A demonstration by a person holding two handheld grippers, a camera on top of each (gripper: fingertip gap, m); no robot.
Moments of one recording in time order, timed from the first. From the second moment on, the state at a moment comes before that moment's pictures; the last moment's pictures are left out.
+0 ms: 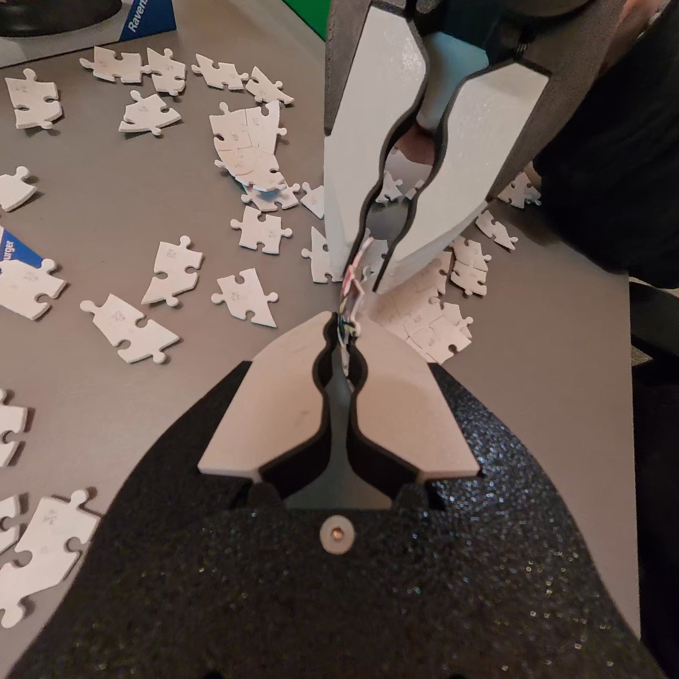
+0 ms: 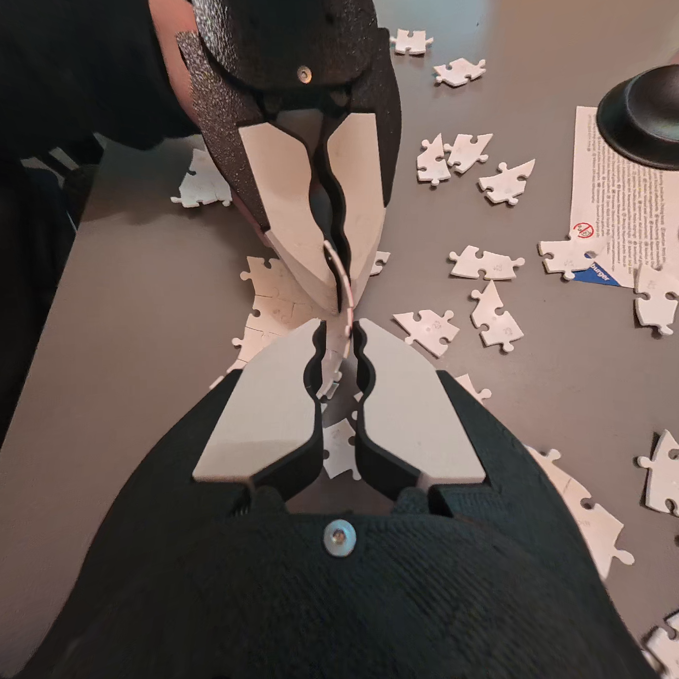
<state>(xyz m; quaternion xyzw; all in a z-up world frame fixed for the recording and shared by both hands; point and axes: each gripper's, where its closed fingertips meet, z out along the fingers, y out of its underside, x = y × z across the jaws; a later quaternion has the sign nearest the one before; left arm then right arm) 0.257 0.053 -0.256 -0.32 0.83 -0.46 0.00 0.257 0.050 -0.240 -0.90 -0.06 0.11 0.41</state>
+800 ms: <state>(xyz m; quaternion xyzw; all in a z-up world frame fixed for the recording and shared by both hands) 0.257 0.056 -0.257 -0.32 0.83 -0.47 0.00 0.263 0.055 -0.250 -0.92 -0.06 0.06 0.38</state>
